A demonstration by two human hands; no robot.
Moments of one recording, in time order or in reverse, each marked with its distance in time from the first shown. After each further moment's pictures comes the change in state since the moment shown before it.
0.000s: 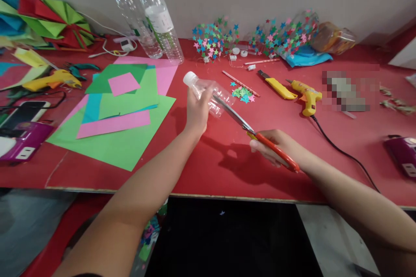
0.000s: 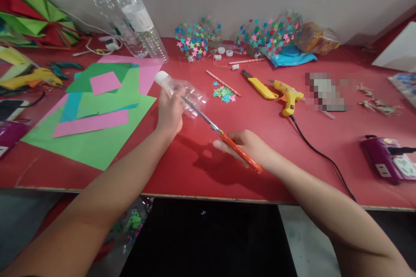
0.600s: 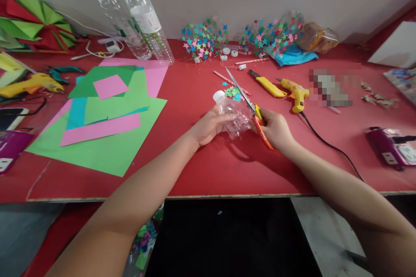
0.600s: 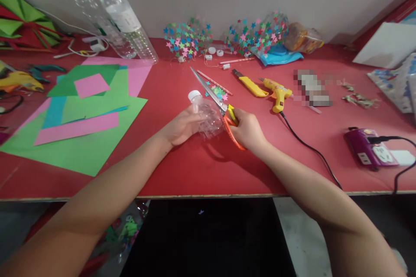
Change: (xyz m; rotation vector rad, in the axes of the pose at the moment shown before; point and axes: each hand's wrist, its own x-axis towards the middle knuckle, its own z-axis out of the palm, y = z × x) left_hand -0.039 0.041 0.023 -0.400 -0.579 -0.603; right_hand 0.036 0.020 -0.007 -0.309 0.655 -0.132
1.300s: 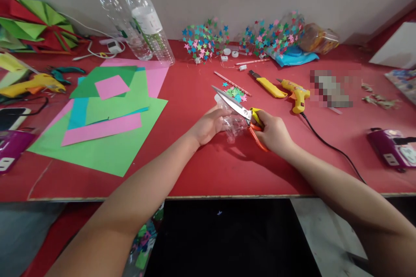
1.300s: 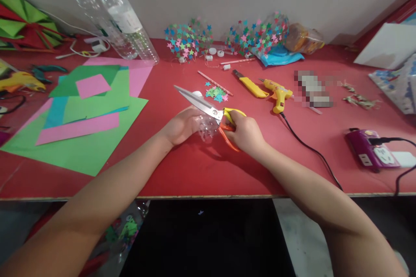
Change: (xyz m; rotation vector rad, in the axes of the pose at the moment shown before) left_hand 0.004 0.002 -0.004 0.004 -0.027 0.029; right_hand -0.005 0.001 0.001 -0.054 -0.049 -0.102
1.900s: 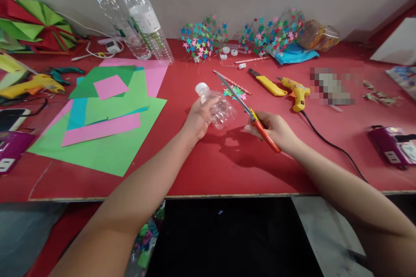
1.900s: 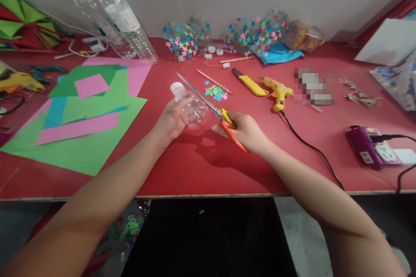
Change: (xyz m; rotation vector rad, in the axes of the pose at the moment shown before) left_hand 0.009 0.004 -0.008 -0.063 0.406 0.115; right_hand -0.003 -0.008 -0.016 0.298 -0.241 0.082
